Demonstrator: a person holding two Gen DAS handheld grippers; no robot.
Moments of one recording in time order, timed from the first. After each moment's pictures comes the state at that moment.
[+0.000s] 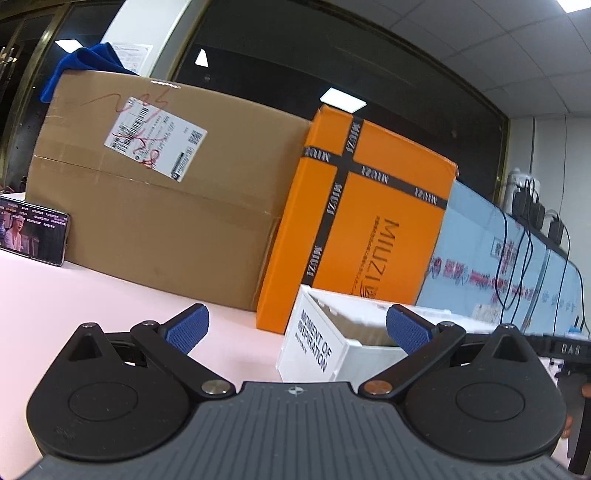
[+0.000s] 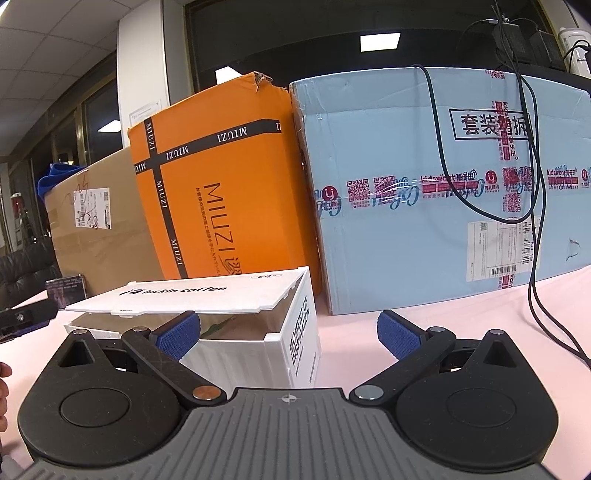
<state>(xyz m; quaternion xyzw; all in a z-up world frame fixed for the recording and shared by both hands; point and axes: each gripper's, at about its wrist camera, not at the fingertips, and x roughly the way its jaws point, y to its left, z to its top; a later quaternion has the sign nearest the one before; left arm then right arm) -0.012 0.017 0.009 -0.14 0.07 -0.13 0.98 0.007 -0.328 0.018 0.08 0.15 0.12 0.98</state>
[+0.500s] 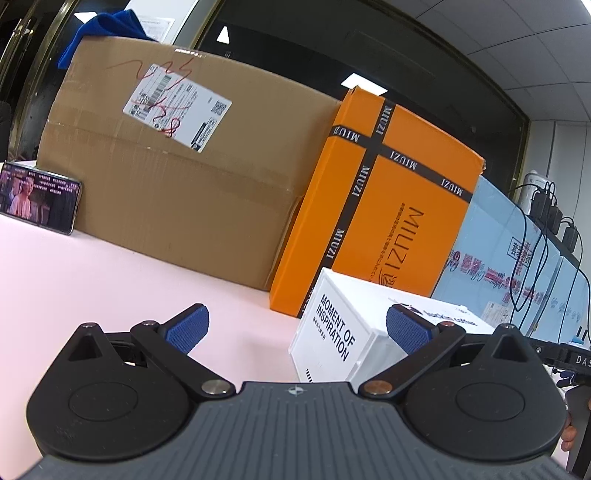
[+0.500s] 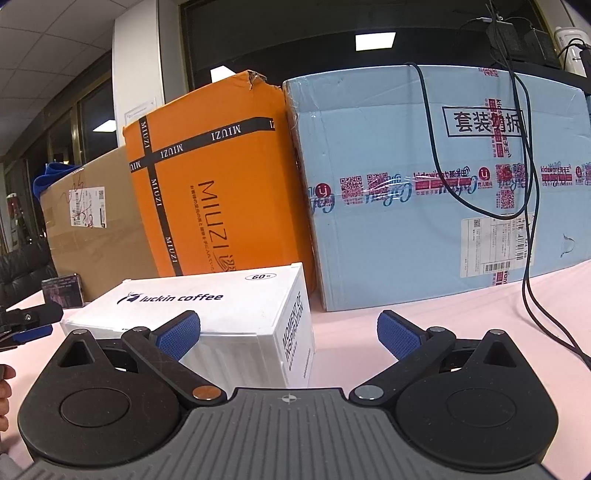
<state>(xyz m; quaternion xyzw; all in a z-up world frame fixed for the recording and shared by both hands) 0.003 0.023 0.002 -0.16 0.12 -0.11 0.97 0.005 -0.331 0.015 0.08 0.15 0.11 0.98</state>
